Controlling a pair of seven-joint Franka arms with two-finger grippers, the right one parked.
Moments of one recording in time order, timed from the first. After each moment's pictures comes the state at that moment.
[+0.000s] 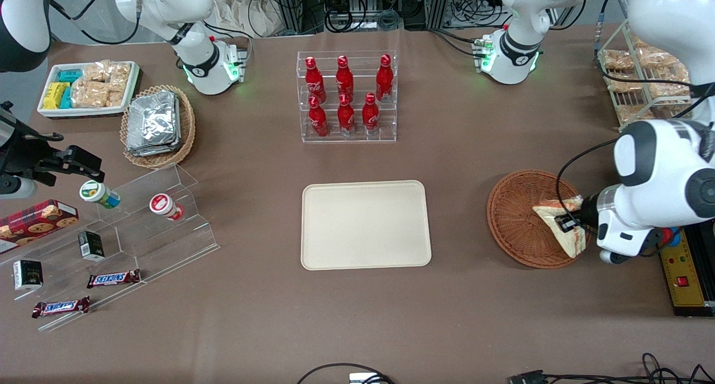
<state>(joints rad) 0.04 0.37 -0.11 -1.60 -0.03 1.80 -0.44</state>
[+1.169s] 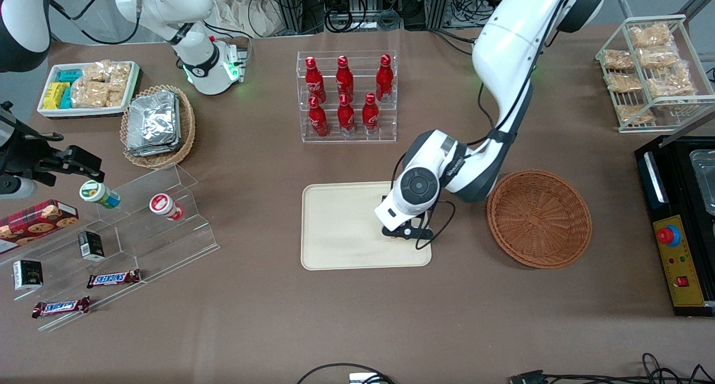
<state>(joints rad) -0.52 0.73 -0.12 -1.48 -0.03 2.02 -0.49</state>
